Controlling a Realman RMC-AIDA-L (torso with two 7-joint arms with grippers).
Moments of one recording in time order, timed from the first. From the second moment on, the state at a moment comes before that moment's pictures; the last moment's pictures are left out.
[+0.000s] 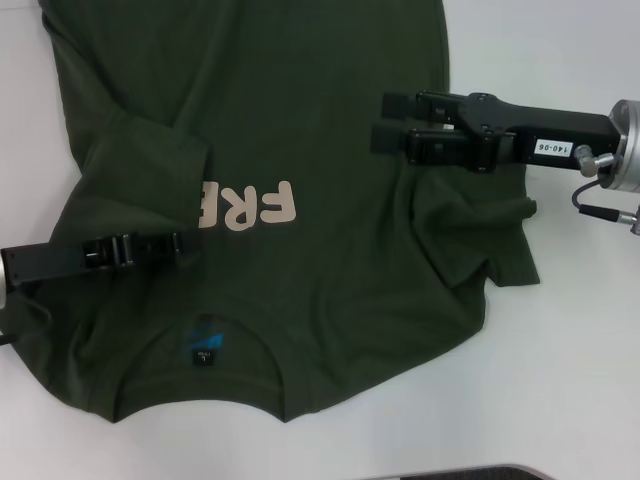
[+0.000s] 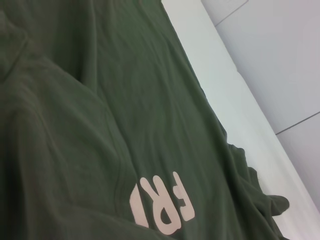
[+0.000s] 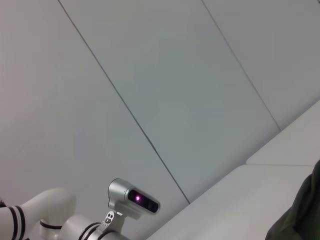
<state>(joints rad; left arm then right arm) -0.53 -2.14 0.45 0.65 2.36 1.56 -2.01 0.54 2.07 -0.56 -0.52 -1.92 -1.74 1.55</state>
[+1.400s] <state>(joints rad) -0.47 -2.08 0.41 0.83 2.40 1.75 -2.06 0.55 2.06 -0.53 -0.53 -1.92 -1.73 1.55</state>
